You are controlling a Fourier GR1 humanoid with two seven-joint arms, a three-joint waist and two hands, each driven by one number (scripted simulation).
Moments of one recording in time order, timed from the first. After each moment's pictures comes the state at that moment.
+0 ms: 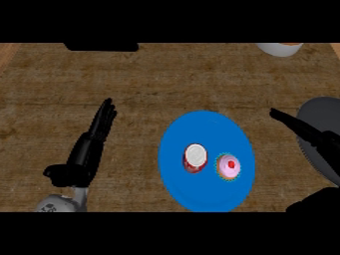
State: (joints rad) left arm -0.09 0.20 -0.32 -1.52 0.17 0.21 -0.15; right arm -0.07 -0.73 0.24 -1.93 0.06 0.23 0.26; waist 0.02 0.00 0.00
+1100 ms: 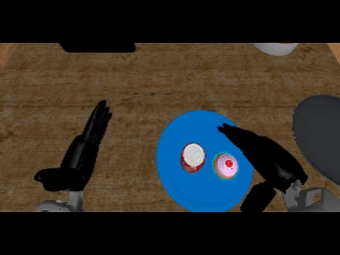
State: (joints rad) left arm -0.04 0.15 -0.24 -1.56 0.11 0.14 -0.12; right arm -0.19 -0.40 0.43 -1.77 0.48 0.42 0.49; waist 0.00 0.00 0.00
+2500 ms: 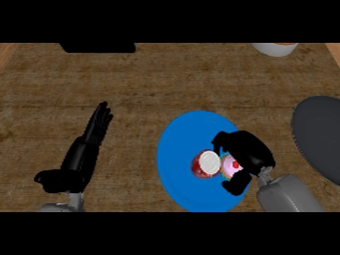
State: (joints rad) left arm -0.02 0.08 -0.18 -1.58 0.03 0.06 -0.09; right arm -0.24 -0.24 0.39 -1.43 0.83 0.38 0.17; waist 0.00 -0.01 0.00
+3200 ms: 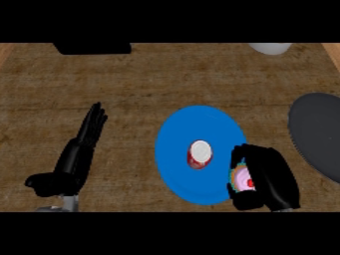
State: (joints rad) left arm 0.01 0.08 -0.15 -1.62 0.03 0.06 -0.09; right arm 0.02 -0.20 0.38 -1.80 1.03 0.14 0.38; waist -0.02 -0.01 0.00
